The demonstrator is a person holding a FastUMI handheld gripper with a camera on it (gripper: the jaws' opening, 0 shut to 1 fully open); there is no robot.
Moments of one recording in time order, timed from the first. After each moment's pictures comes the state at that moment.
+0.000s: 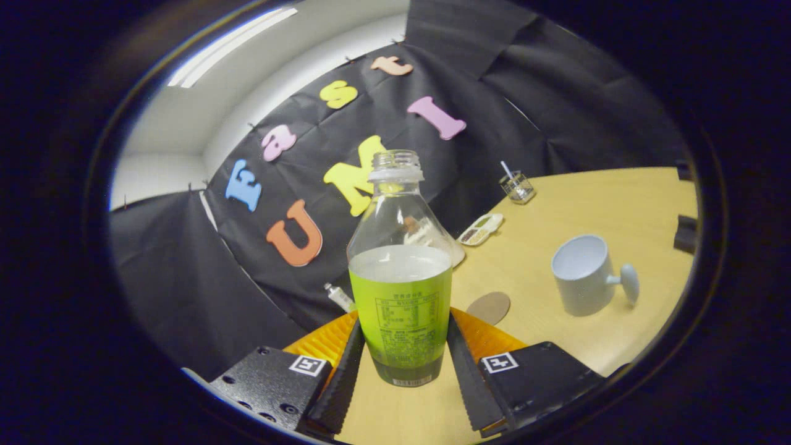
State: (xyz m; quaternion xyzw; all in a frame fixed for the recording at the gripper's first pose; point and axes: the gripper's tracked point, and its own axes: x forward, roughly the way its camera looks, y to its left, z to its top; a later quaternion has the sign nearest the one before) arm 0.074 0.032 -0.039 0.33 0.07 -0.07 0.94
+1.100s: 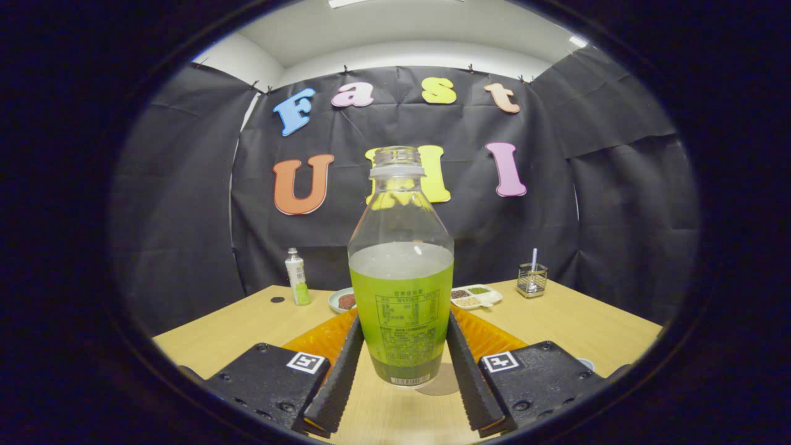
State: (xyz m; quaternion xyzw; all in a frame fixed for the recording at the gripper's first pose) arm 0.178 -0.020 -0.029 0.08 0.07 -0.12 0.99
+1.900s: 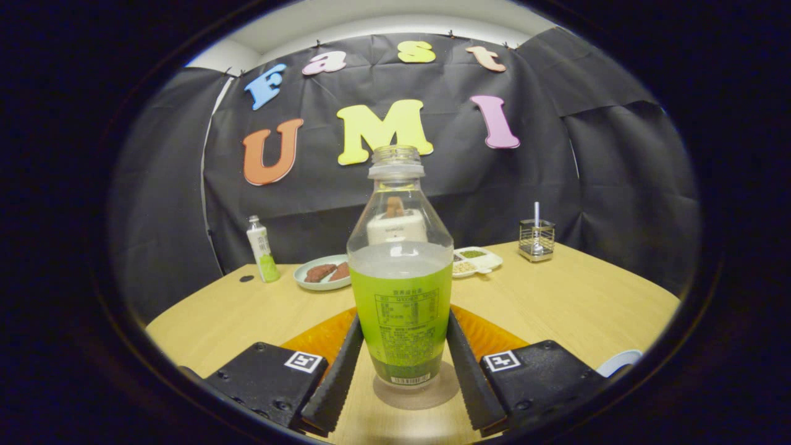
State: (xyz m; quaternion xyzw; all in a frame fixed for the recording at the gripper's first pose) arm 0.249 -0.071 -0.123 0.10 0.14 -0.12 0.98
